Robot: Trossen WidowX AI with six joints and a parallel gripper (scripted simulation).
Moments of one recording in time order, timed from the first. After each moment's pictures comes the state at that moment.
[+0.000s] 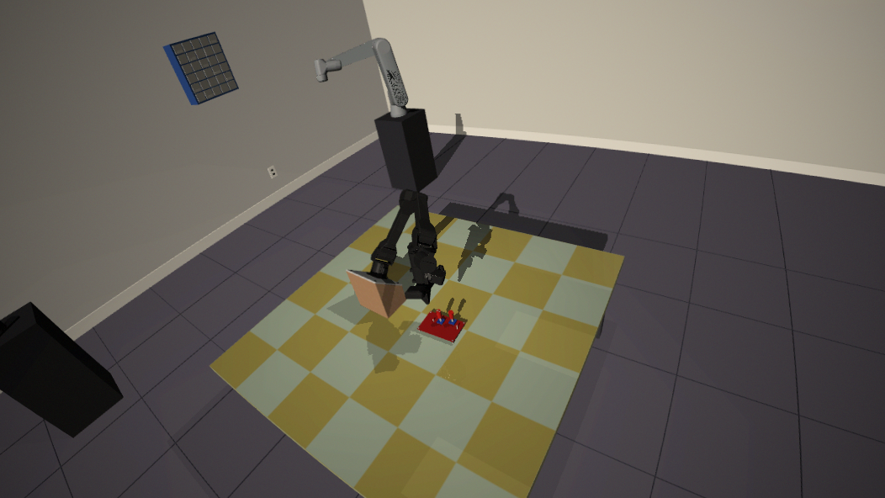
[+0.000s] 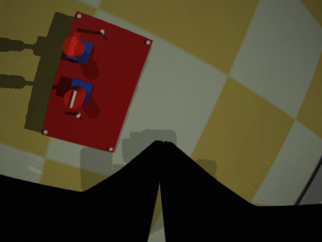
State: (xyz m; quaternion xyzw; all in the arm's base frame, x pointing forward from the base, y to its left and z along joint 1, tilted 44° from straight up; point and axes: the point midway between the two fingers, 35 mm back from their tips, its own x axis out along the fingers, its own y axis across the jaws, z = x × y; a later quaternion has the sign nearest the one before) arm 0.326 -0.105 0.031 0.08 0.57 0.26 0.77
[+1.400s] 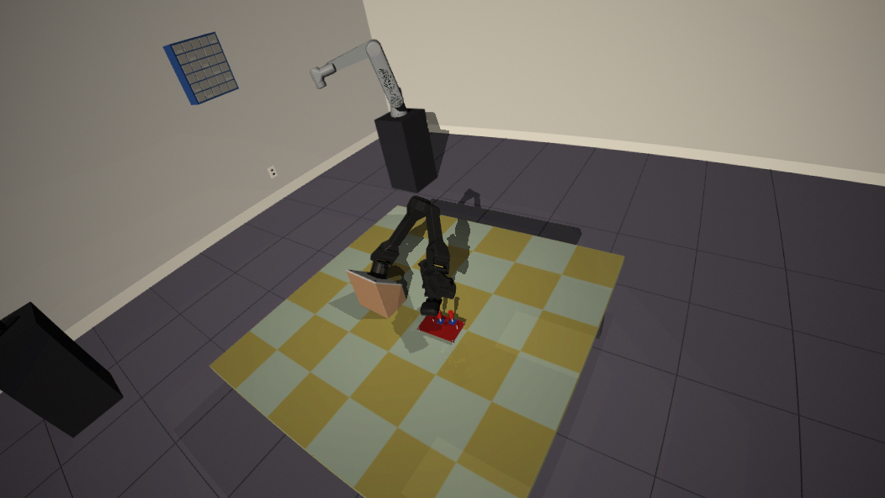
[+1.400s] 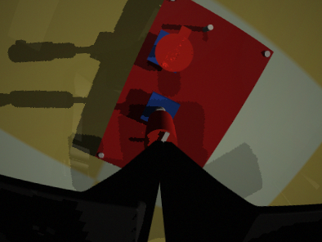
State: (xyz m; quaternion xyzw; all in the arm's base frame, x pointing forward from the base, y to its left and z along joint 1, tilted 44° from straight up) arm 0.320 -0.008 -0.002 0.12 0.58 0.39 0.71
